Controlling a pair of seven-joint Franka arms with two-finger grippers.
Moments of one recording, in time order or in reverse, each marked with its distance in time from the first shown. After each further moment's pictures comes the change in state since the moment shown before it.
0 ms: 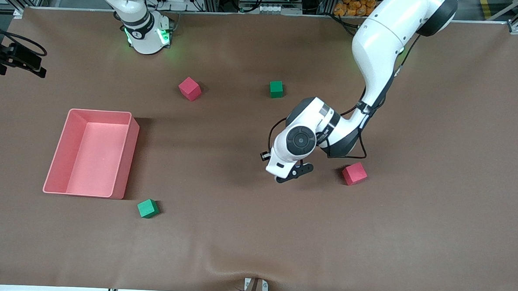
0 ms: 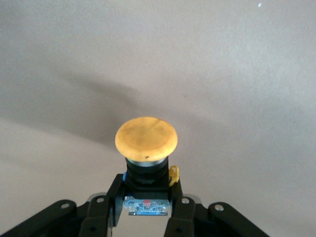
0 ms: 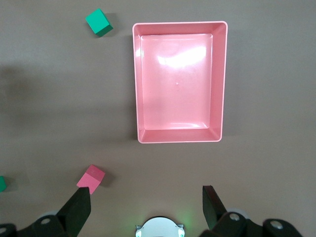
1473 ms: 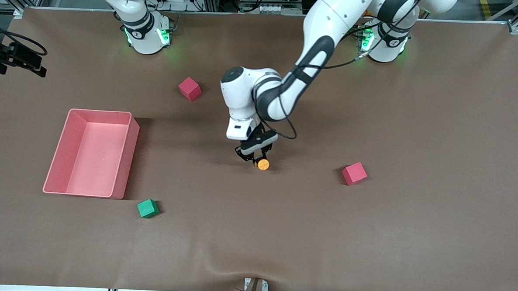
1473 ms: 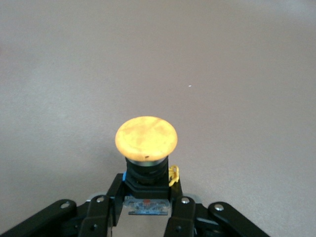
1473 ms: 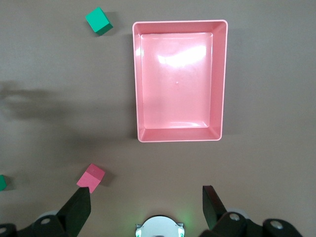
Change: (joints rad) left arm -0.418 0.071 0.221 0.003 0.749 0.171 -0.781; right arm 0.000 -0.001 0.000 0.000 0.000 -0.005 0.000
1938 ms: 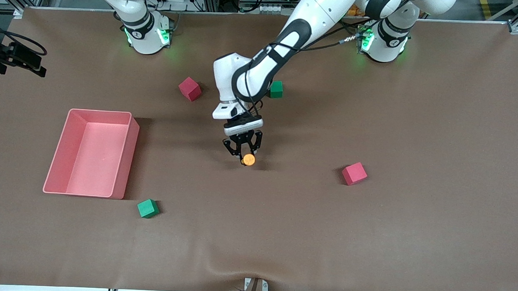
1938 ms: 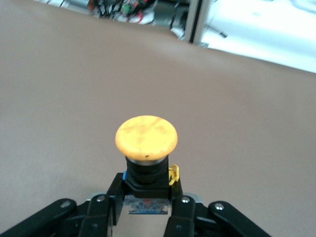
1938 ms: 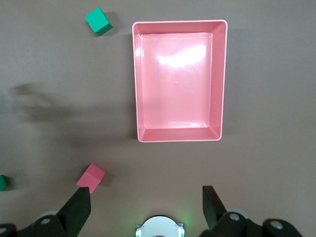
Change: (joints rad) left arm -0.076 0.023 0.008 -0.004 0.418 0.000 -0.226; right arm 0.000 0.000 -0.001 0.000 0.000 0.000 0.000
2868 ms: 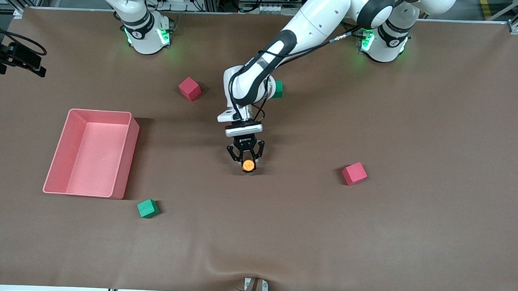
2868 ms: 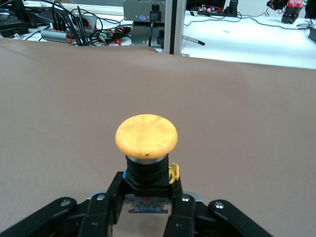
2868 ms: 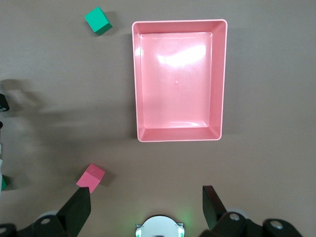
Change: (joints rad) left arm -0.020 0.110 0.013 -0.010 0.281 -0.003 -0.139; right arm 0.000 0.000 0.000 -0.001 0.000 -0.001 0.000
